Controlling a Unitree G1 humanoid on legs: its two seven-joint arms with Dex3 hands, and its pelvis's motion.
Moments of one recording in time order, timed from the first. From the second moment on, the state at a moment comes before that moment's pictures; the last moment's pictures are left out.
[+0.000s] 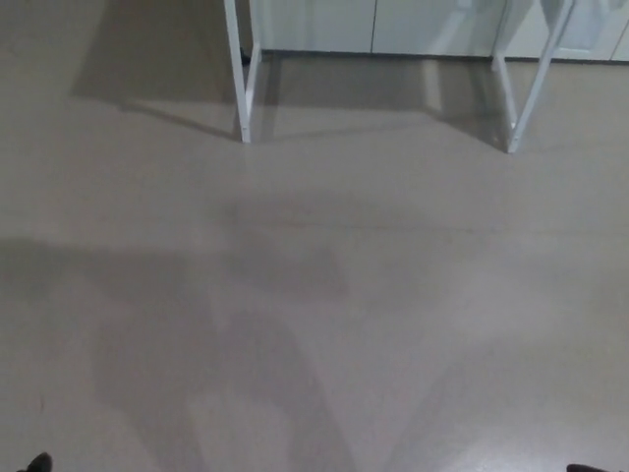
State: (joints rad) left_arm 0.27 0.31 0.18 0.64 -0.06 -0.21 -0.23; right_arm 0.27 -0.28 -0.11 0.68 0.00 -0.35 0.17
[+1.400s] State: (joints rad) left_arm 0.26 0.31 0.17 0.66 -0.06 -0.23 -0.23; right_arm 0.24 -0.30 -0.09 0.71 -0.01 -0.37 0.17
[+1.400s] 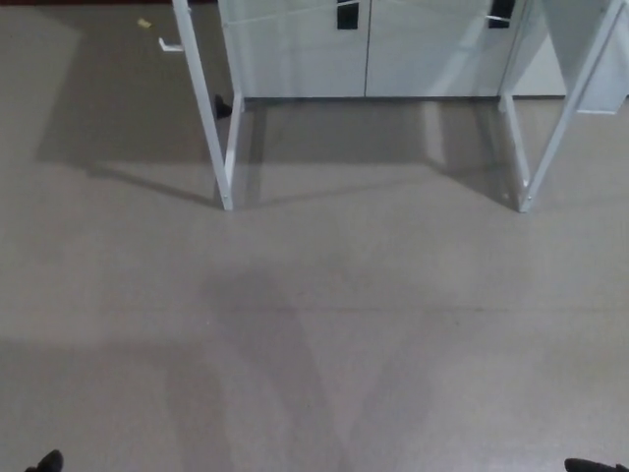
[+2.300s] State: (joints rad) left_arm 0.25 0.32 0.16 0.68 -0.06 -0.24 -0.24; right_arm 0.23 -0.30 -0.08 0.73 -0.01 -0.37 0.17
